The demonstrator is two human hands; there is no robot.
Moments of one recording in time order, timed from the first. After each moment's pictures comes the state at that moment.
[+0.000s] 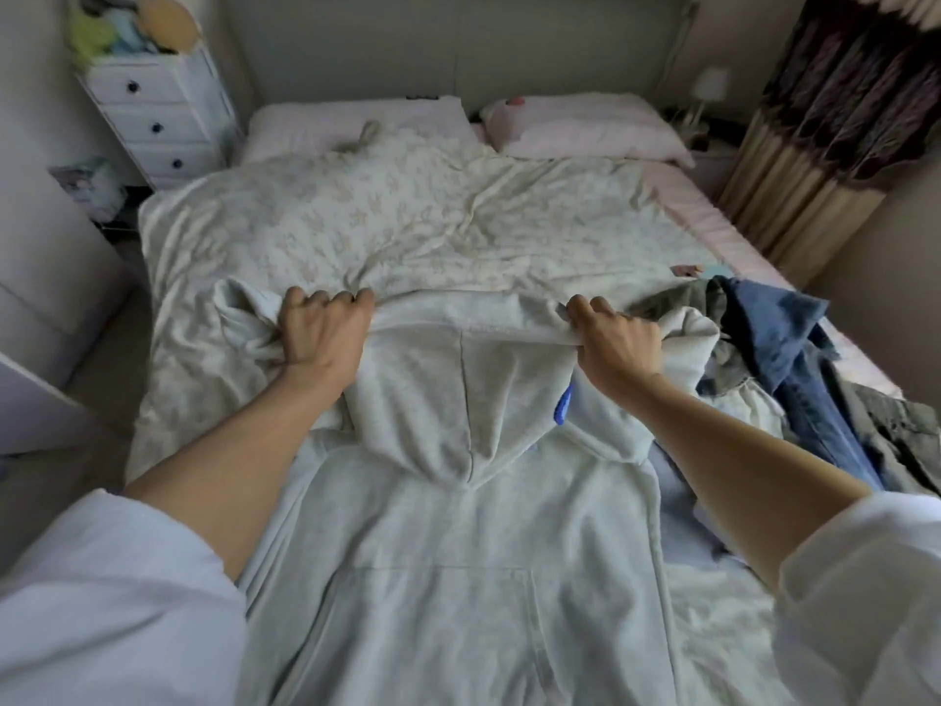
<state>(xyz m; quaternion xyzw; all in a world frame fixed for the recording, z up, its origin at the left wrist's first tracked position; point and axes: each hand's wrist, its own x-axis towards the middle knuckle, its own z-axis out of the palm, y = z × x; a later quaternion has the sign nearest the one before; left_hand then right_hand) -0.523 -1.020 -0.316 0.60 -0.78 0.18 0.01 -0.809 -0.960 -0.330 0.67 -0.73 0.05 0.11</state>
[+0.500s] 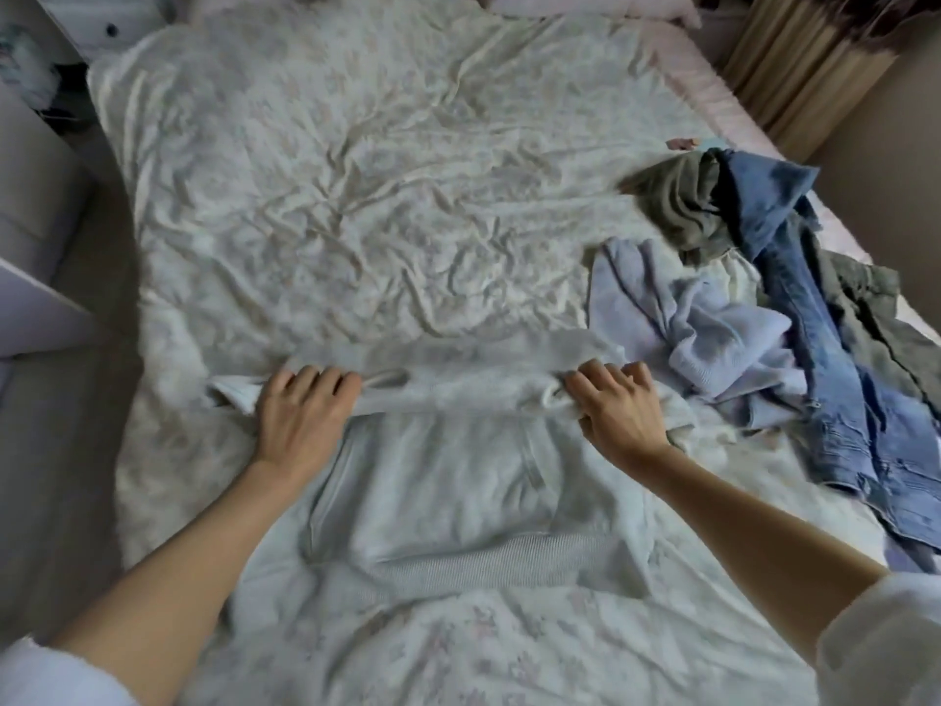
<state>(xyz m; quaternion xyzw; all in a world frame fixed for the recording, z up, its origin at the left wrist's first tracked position) -0.439 -0.822 -0.405 0.44 -0.87 0.20 0.10 -0.772 -0.751 -0.406 0.75 -0.65 0.07 0.08</state>
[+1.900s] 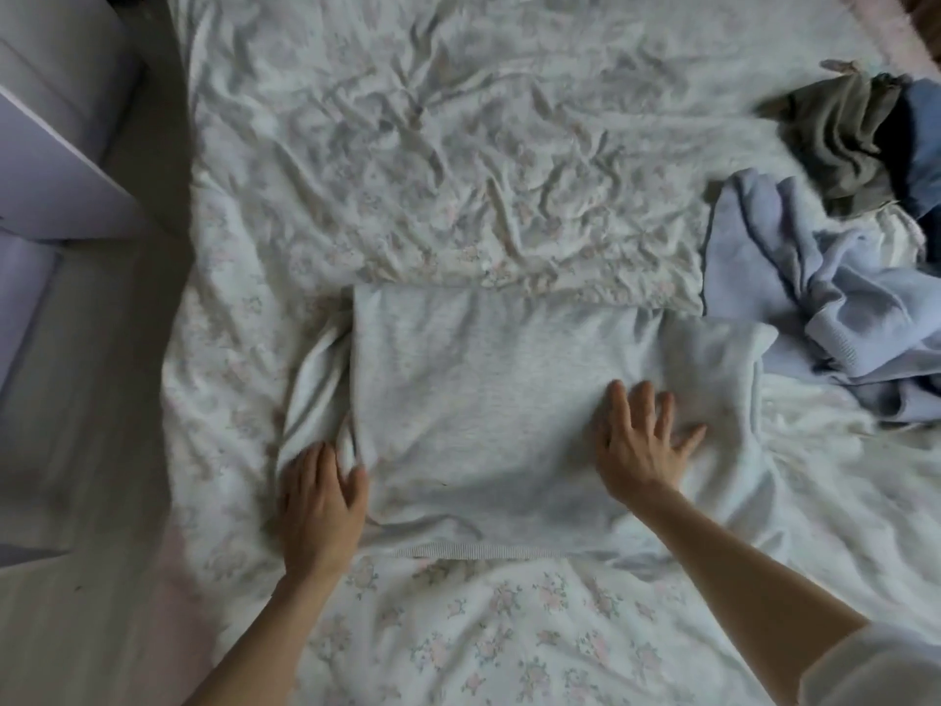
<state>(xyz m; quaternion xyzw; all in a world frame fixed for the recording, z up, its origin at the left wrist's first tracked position) -0.359 -0.689 -0.543 0.77 -0.61 -0.18 0.07 -0.687 -0.714 -0.539 0.55 -0.81 -0.13 -0.18</state>
